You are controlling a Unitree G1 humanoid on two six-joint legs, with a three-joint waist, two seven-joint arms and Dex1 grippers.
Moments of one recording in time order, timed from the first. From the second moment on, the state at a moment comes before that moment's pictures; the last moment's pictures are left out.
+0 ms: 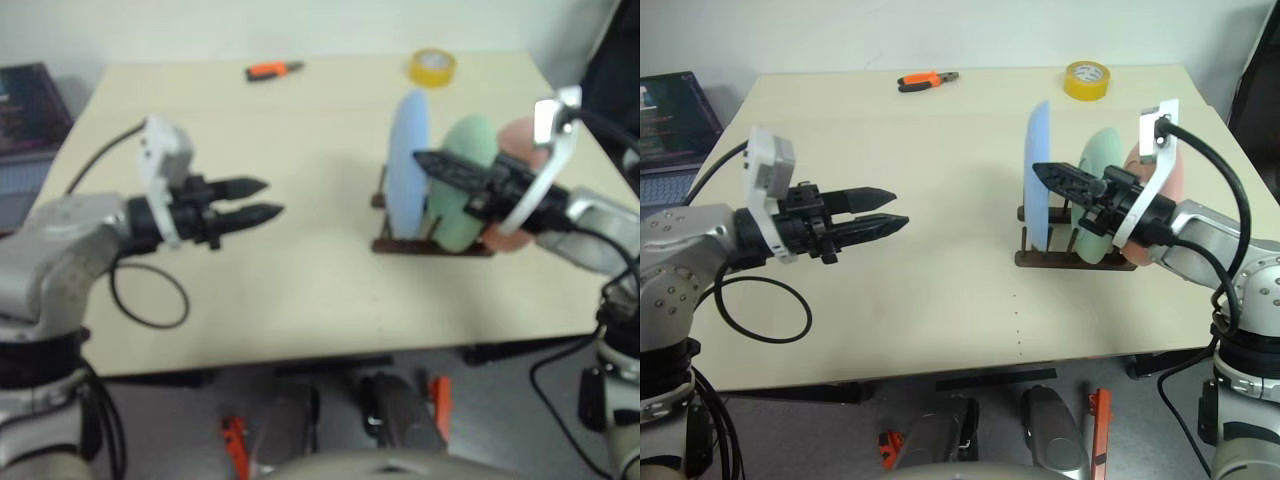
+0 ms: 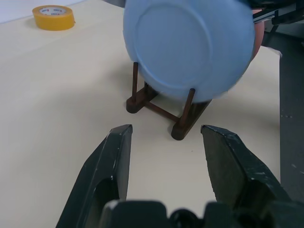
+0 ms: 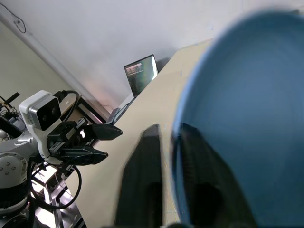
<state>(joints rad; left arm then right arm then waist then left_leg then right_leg) -0.47 0.84 0.20 -0.34 -0.77 0.89 -0.89 -0.55 -0.66 -0.23 -0.35 1.66 1.00 -0.06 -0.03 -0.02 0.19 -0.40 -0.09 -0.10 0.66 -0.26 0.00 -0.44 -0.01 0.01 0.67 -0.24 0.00</state>
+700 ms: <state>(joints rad) -0.49 0.86 0.20 -0.32 -0.76 0.88 -0.89 -0.78 -1.04 -0.13 -0.25 1.07 0.93 0.49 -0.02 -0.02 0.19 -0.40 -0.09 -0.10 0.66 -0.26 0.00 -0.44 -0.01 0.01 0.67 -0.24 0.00</state>
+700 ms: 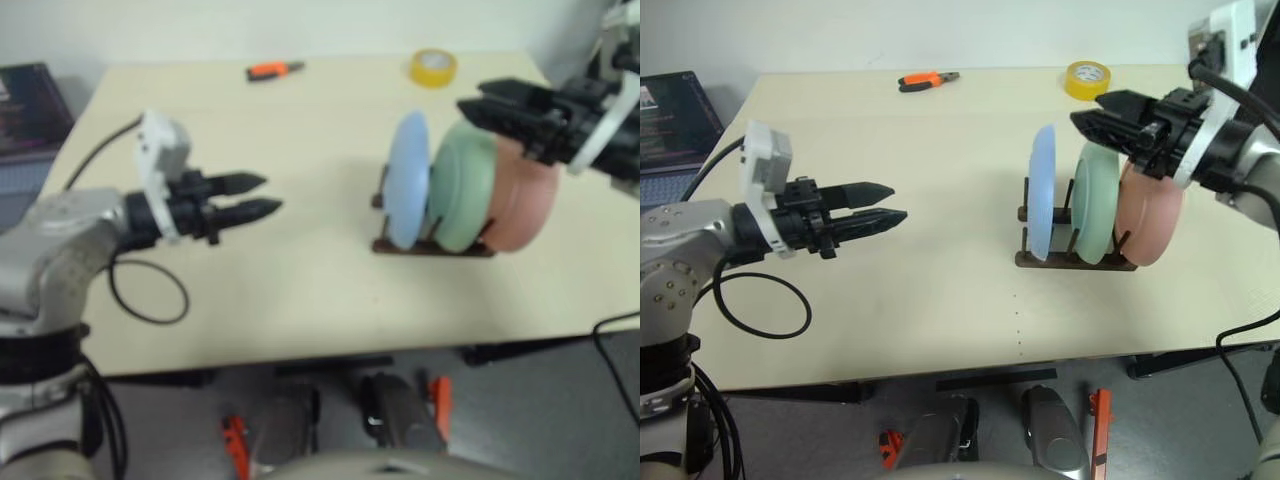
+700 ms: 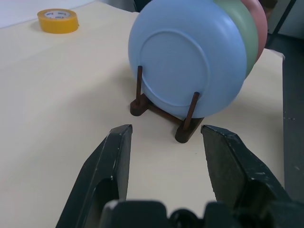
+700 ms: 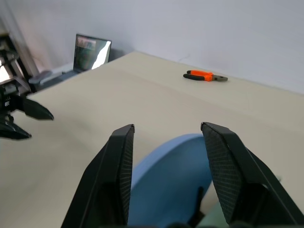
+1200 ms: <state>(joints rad) -0.18 1.23 0.59 -0.34 -0.76 0.89 -1.13 -0.69 -1.37 -0.14 0.52 0.53 0.33 1.33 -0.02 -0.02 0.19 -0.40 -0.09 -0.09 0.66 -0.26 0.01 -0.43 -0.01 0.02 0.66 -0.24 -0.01</state>
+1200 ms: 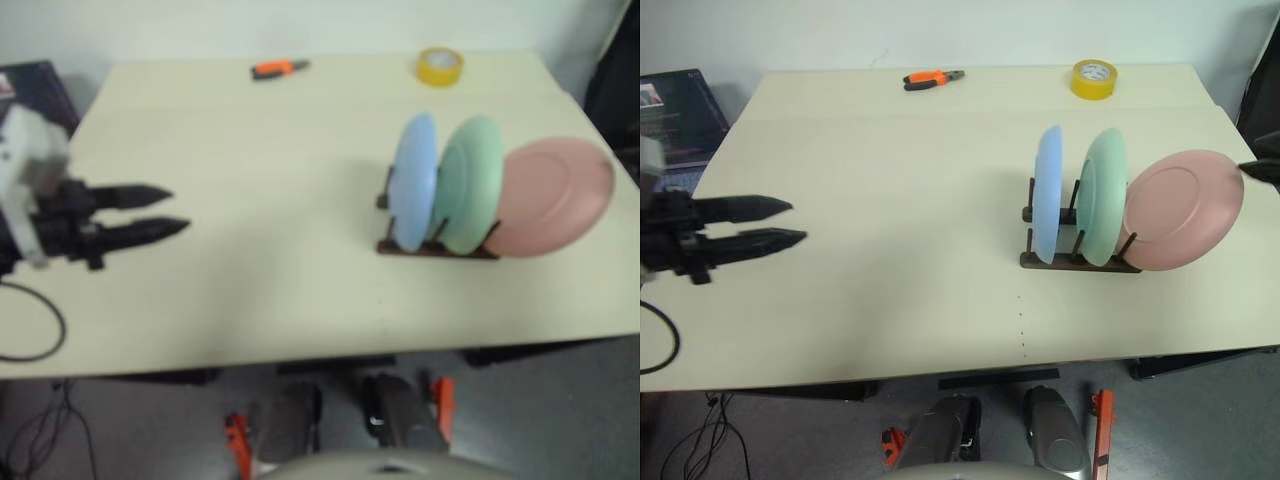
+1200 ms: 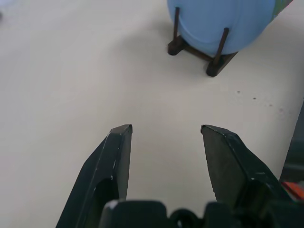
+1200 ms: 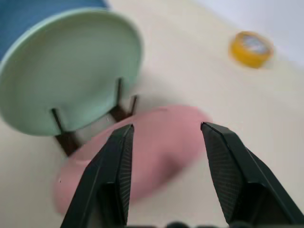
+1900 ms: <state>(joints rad) -0.23 1.17 0.52 -0.37 -0.82 0.91 -1.07 -0.53 -1.33 -0.35 0.41 0.39 0.40 1.08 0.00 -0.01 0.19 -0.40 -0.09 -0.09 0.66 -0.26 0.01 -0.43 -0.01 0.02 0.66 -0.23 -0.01</state>
